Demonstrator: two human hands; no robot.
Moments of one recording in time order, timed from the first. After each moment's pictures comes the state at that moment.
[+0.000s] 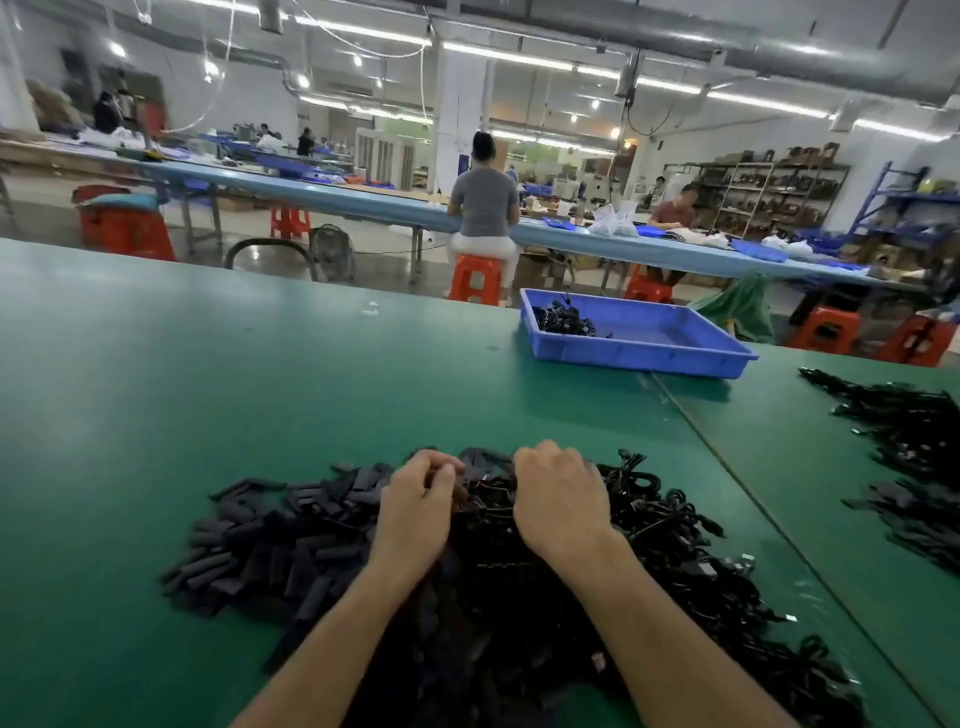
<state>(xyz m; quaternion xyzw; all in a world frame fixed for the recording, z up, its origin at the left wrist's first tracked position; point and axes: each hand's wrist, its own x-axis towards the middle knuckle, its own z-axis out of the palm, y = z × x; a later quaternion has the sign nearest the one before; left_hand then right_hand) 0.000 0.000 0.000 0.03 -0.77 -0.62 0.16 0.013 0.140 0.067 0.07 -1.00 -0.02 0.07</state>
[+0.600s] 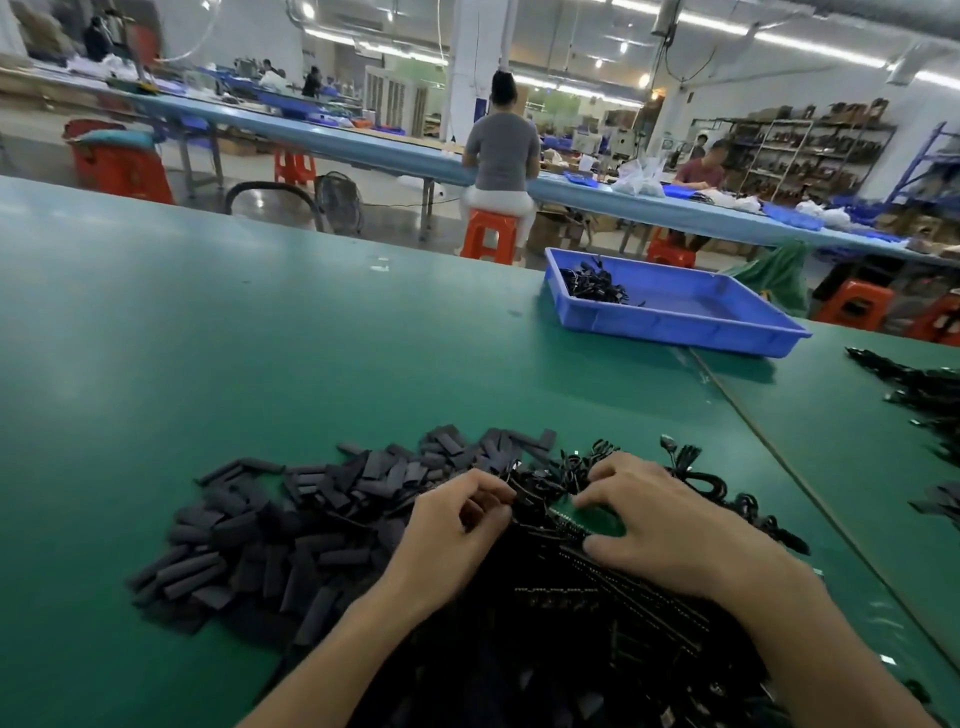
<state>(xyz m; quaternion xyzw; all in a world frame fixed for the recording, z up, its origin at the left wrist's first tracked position) -0.019 -0.013 -0.053 -0.14 -0.79 -0.58 0.10 -0.006 0.195 0.072 0.20 -0.98 0.03 -0.08</state>
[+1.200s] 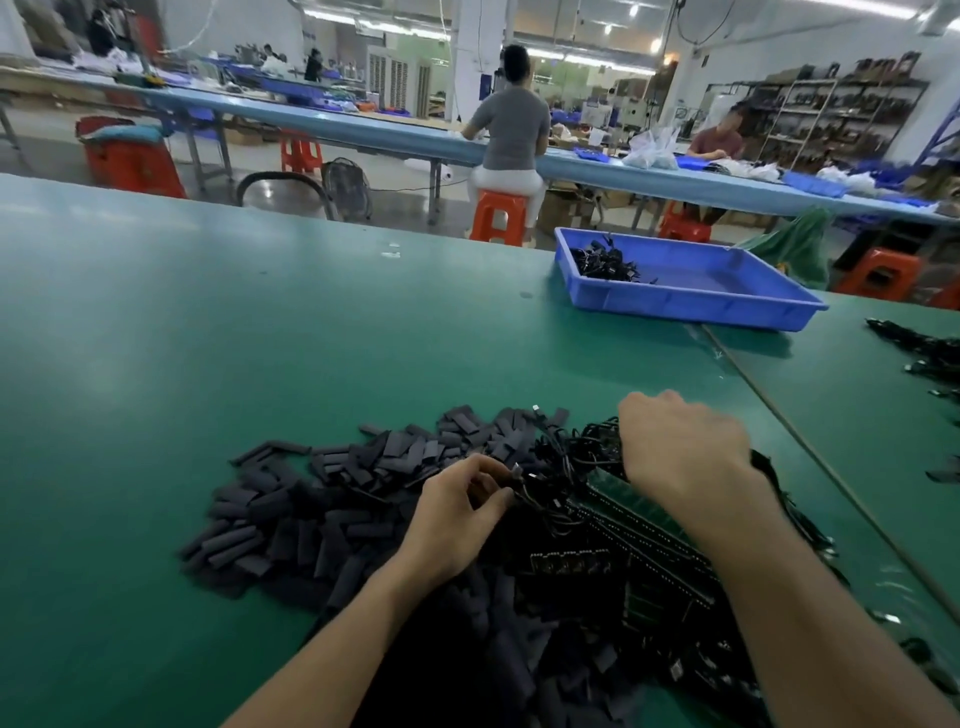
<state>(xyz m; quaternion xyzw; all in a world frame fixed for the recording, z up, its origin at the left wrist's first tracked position) -0.015 -0.018 -0.055 -0.09 -0.81 -0.57 0.06 -0.006 0.152 0.109 -0.04 -0.99 -0.09 -0.03</state>
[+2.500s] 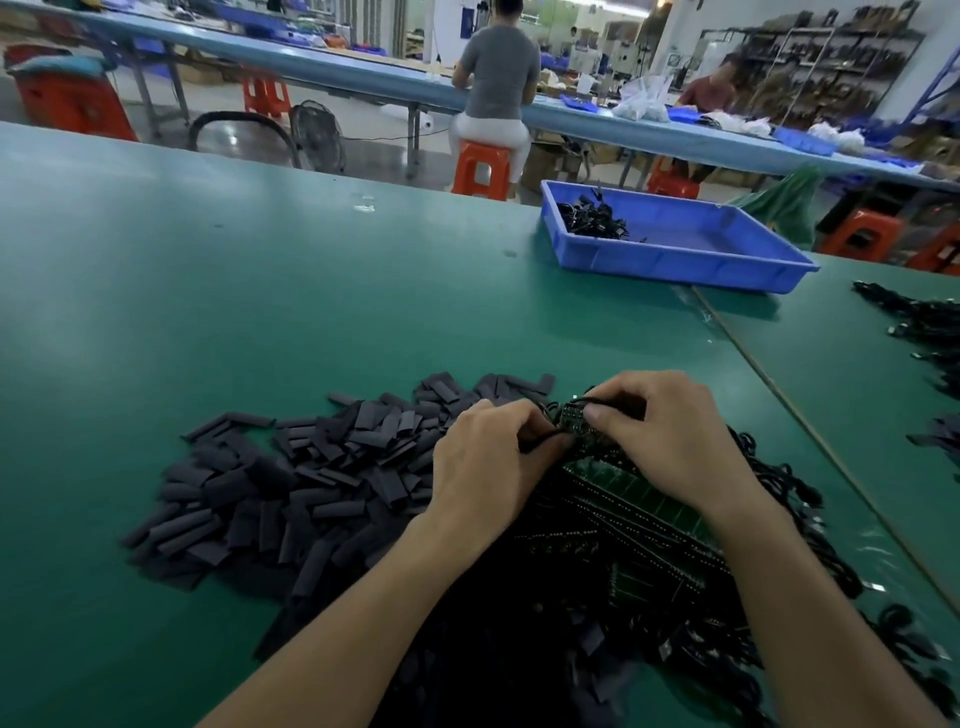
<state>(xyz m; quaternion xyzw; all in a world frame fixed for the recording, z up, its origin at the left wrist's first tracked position) -0.022 0.028 -0.012 -0.11 -0.87 -0.43 0.21 -0.019 0.192 0.062 0.09 -0.95 0.27 0.14</state>
